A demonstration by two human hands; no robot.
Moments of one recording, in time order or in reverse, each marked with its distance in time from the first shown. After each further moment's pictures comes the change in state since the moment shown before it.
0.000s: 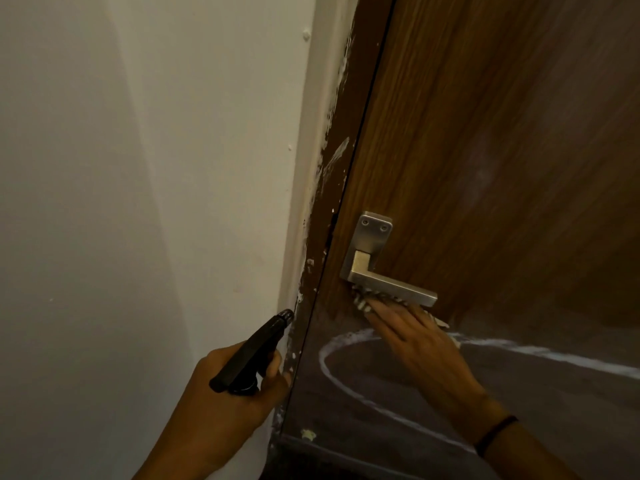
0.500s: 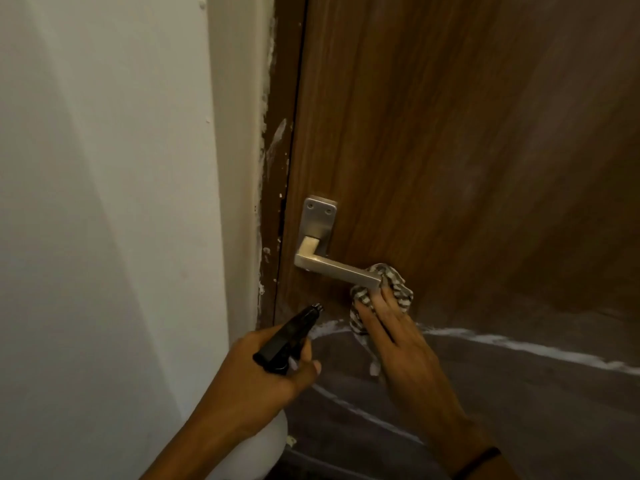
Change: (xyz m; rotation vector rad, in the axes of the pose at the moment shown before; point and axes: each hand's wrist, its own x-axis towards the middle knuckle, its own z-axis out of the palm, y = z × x) left_hand 0.002 0.030 0.089 -0.030 -0.108 0.029; right_hand -0.049 0.018 0.014 0.114 0.361 0.124
